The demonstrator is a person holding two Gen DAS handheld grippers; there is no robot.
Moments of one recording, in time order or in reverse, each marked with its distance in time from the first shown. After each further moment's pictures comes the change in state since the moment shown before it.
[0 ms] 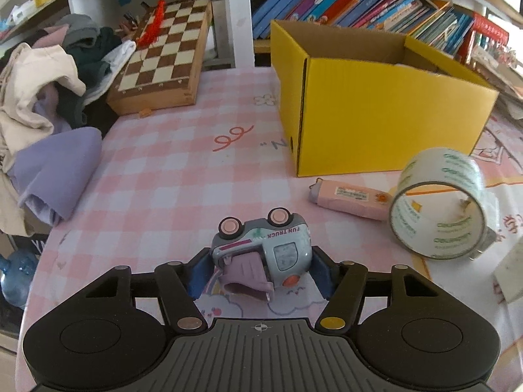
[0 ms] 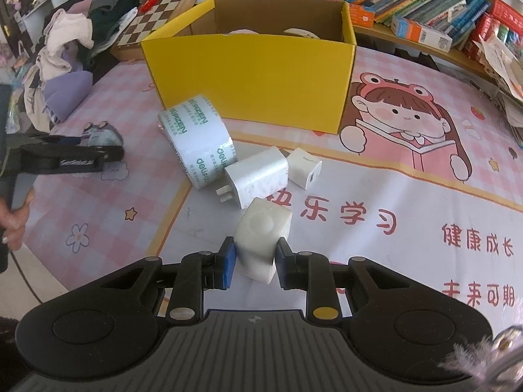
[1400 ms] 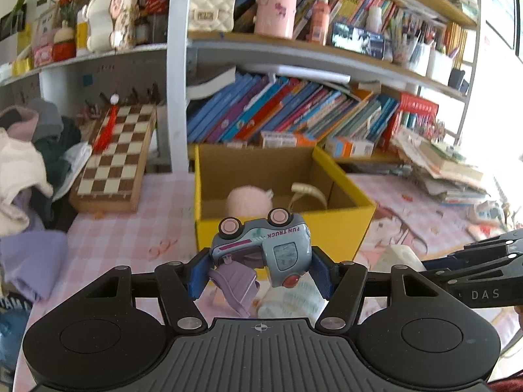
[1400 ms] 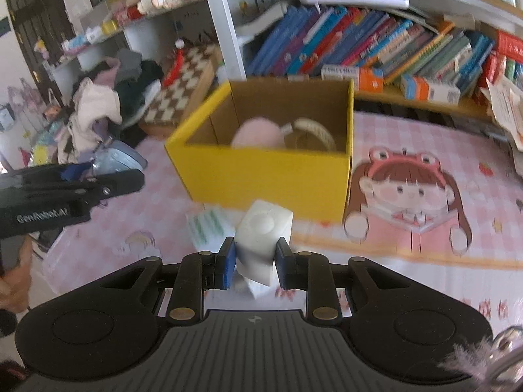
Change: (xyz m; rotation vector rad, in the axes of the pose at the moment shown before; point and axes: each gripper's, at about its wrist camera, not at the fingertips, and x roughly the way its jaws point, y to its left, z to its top) left arm -0.100 -0.052 0.060 0.013 -0.275 -0.190; right arm -0.054 -0.026 0.065 0.011 -0.198 0.138
